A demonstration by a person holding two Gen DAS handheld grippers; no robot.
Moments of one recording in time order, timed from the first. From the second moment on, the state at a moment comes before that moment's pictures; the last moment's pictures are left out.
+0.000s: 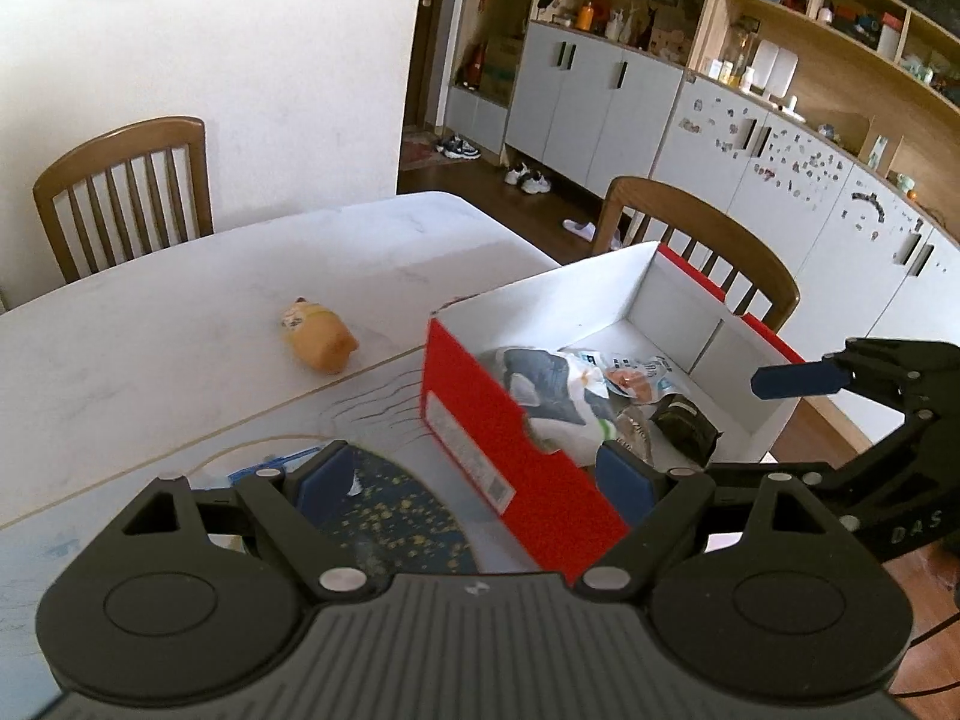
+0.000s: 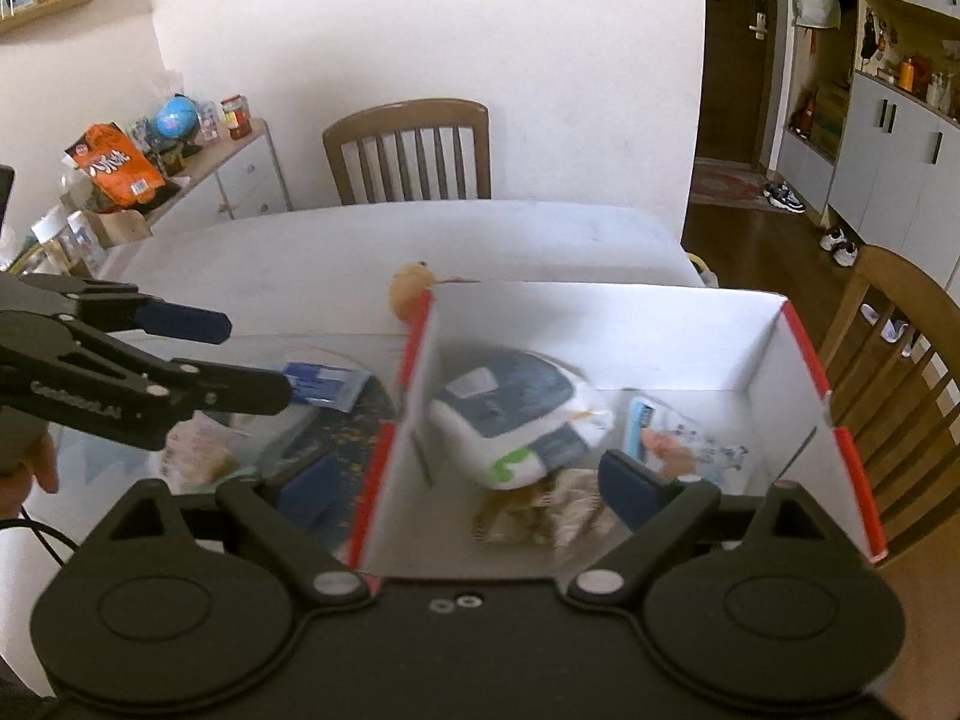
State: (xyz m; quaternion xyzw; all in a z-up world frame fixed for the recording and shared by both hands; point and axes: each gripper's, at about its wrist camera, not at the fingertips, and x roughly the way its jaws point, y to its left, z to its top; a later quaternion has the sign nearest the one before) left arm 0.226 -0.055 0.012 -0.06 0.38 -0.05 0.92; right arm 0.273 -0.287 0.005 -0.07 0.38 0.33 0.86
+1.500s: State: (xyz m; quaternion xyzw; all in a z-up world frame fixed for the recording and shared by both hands) left arm 0.184 0.065 -0.085 -0.06 0.45 -0.02 0.89; right arm 0.180 -0.132 -0.107 -0.06 0.41 0.28 0.86
